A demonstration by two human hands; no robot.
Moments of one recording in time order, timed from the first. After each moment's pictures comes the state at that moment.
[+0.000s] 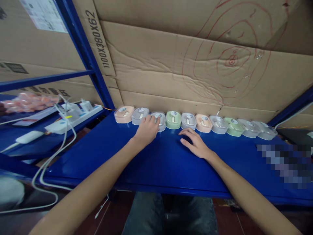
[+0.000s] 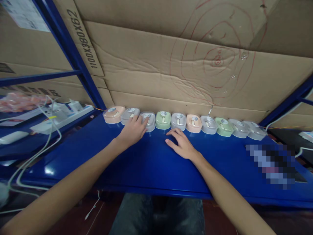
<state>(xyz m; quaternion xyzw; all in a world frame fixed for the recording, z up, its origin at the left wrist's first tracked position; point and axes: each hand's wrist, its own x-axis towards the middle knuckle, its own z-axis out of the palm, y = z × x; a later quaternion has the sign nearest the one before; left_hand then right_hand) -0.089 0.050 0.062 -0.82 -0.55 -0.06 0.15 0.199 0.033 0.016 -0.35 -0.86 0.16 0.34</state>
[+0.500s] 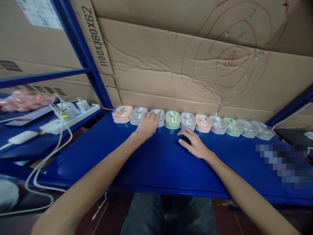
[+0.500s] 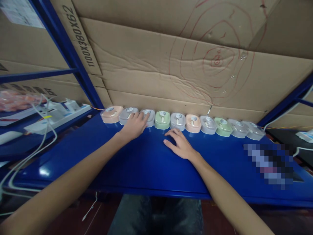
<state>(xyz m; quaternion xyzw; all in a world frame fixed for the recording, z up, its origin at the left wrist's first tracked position) -0.091 0.083 0.052 -0.82 -0.55 -0.07 0.15 0.198 0.035 0.013 -0.35 -0.87 0.15 0.32</state>
